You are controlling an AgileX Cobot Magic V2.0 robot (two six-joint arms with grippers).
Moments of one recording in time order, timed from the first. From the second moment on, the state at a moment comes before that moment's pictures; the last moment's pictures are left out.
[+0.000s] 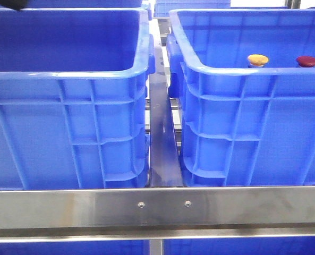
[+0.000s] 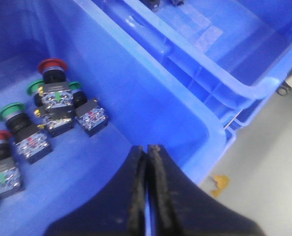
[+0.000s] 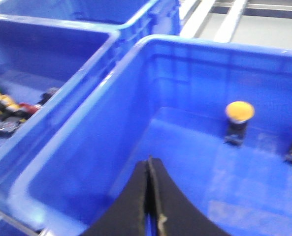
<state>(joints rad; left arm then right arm) -0.31 0.99 -0.81 -0.80 0.65 0.89 -0.23 0.72 -0.53 1.35 0.68 -1.39</state>
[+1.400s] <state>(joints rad) -0.31 0.33 -0.44 -0.81 0.59 0.91 -0.16 0.20 -0.24 1.40 0.69 -1.39</state>
